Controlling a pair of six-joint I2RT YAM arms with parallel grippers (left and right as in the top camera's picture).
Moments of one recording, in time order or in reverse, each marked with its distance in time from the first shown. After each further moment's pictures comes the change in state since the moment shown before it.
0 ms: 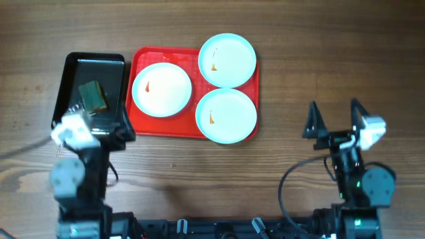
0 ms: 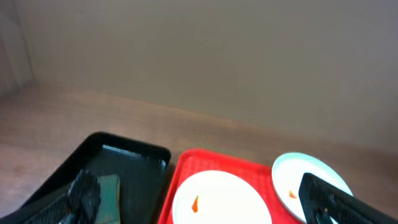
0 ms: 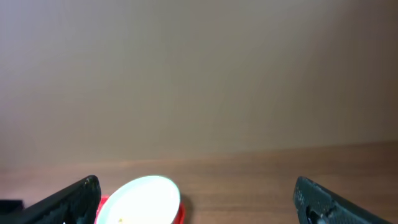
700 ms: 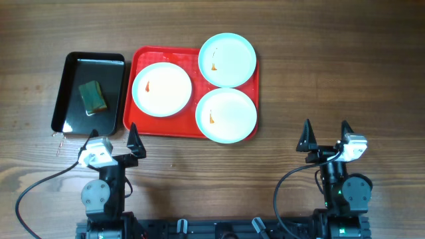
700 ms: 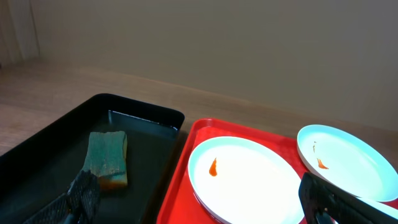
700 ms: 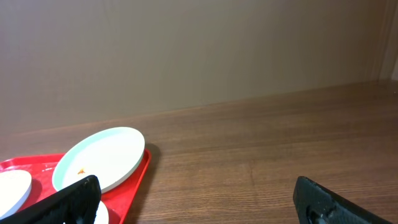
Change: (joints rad) left arm 0.000 -0.439 -0.525 0.162 -0.036 -0.003; right arm 0.000 -0.374 -0.333 -0.127 0.124 -0.013
